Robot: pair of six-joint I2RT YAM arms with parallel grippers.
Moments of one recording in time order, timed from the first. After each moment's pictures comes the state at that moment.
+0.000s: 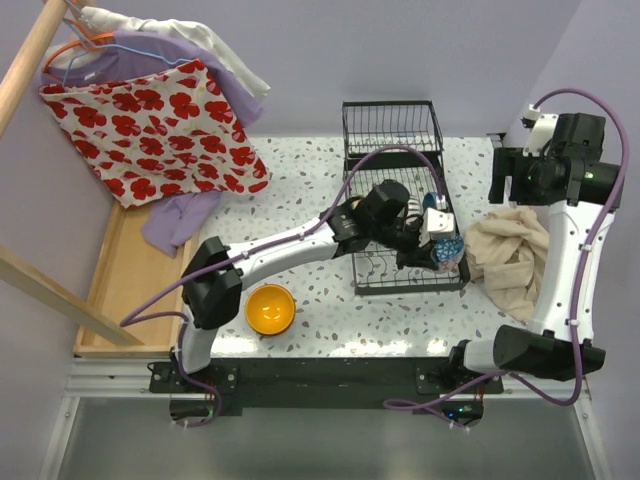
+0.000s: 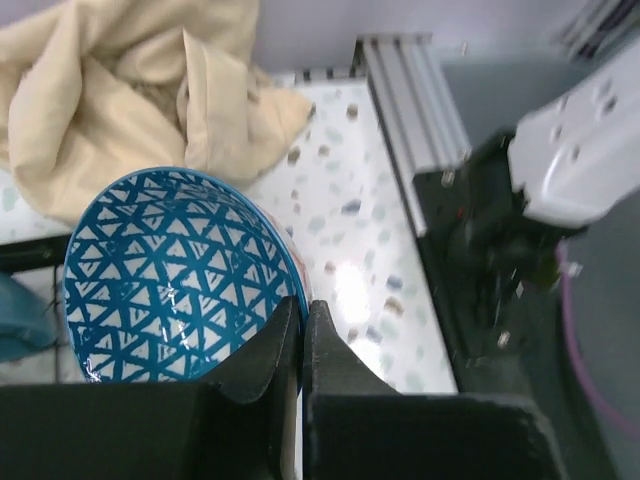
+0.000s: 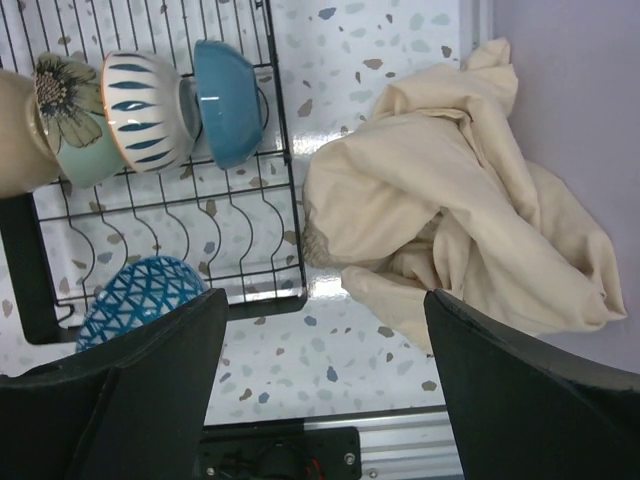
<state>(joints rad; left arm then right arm) -1.04 1.98 1.75 -0.22 0.67 0.22 -0.25 1.37 1.83 -1.30 -0.07 -0.15</state>
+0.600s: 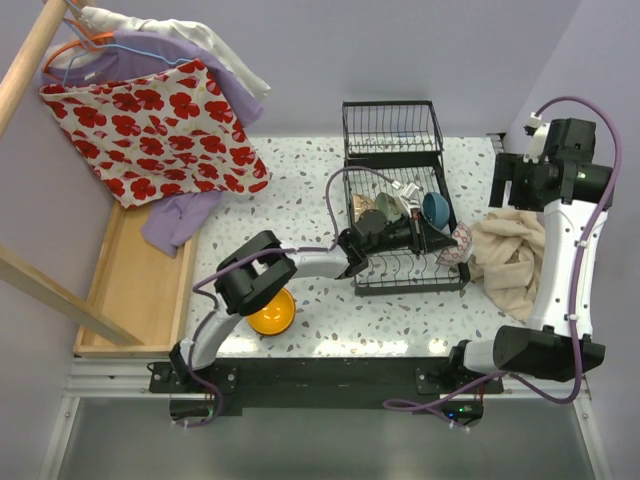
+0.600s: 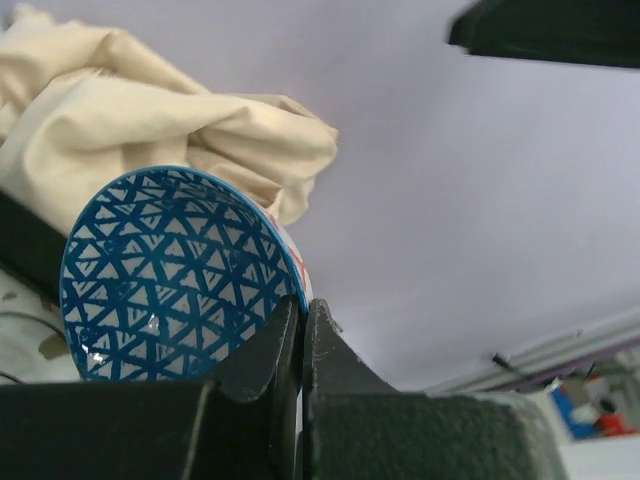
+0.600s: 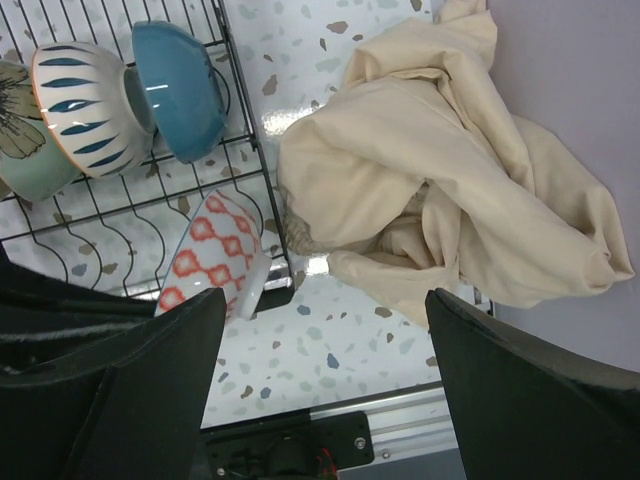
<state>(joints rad) -1.00 2.24 1.49 0.90 0.36 -0.99 -0.25 1.36 1.75 -1.27 0.04 -0.08</state>
